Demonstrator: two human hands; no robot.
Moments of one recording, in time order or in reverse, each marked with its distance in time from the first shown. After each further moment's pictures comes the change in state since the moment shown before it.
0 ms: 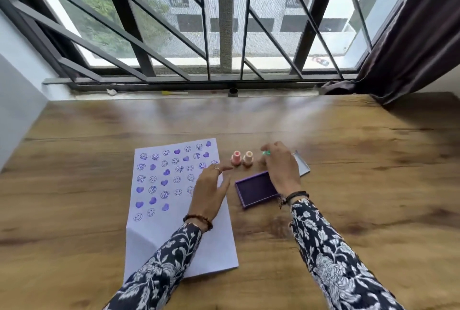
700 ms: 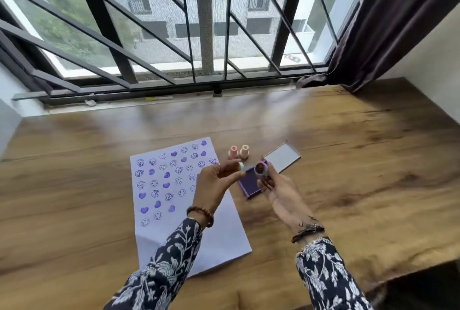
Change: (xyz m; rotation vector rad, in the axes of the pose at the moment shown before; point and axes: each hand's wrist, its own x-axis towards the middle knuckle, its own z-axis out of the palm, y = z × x) left_hand -0.004 0.022 -0.029 -0.526 -0.199 -0.188; right_hand -0.085 -0.024 -0.002 1.629 0.003 0.661
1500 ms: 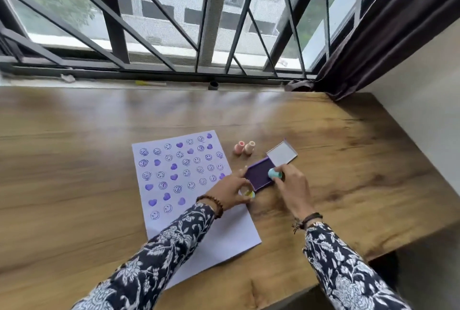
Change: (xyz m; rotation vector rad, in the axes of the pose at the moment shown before) left_hand 0.022 -0.049 -0.018 0.570 -0.676 0.248; right_hand 0.005 0.007 -0.009 -1.731 0.299 -0.596
